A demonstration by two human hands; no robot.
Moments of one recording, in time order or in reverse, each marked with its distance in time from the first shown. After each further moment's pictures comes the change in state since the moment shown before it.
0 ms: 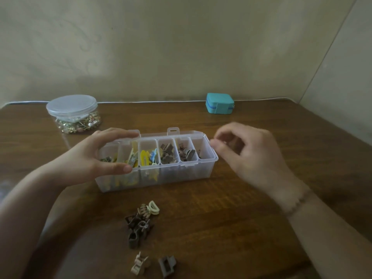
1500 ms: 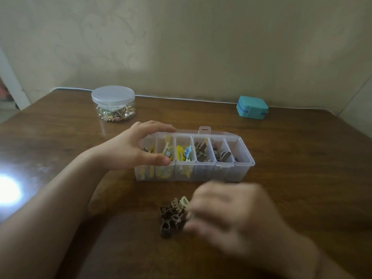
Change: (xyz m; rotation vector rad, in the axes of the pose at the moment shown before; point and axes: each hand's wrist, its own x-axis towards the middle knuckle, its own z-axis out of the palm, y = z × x) left_hand 0.000 -0.006 -0.002 0.061 -0.013 -0.022; right_hand -0.040 -0.065 0.047 0.148 -0.283 -0.491
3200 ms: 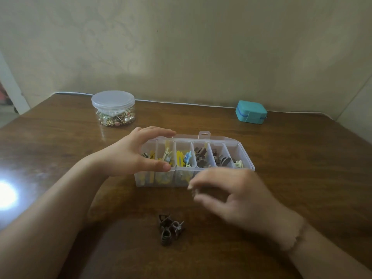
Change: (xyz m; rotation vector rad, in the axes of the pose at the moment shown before) left_hand -0.001 0.003 -0.001 -0.004 -0.015 -0.019; right_hand 0.016 0.038 -0.002 0.049 -0.087 0.146
